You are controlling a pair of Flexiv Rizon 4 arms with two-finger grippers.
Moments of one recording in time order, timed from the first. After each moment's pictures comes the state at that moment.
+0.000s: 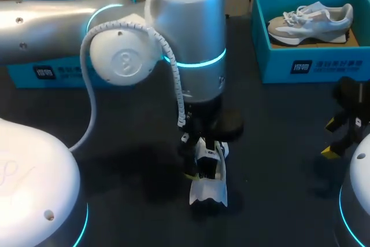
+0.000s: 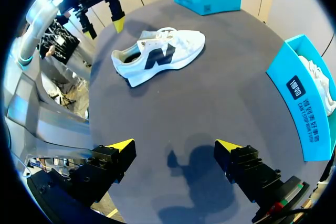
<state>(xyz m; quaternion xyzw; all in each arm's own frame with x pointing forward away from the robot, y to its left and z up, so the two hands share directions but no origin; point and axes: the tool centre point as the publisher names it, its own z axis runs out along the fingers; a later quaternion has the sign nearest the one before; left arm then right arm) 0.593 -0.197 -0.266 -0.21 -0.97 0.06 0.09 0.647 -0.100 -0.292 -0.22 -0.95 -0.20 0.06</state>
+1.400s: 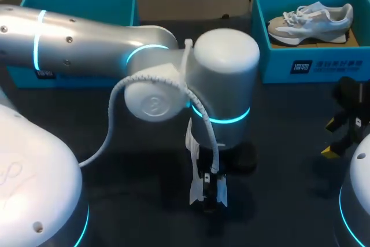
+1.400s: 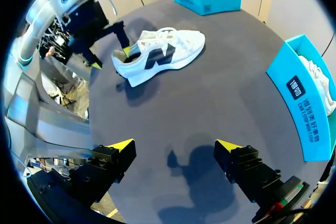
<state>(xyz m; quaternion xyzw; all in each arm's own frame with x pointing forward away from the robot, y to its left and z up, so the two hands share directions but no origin) 0.561 -0.213 -0.345 -0.04 -1.00 -0.01 0.07 0.647 -0.100 -0.292 -0.22 -0.95 -0.20 0.06</state>
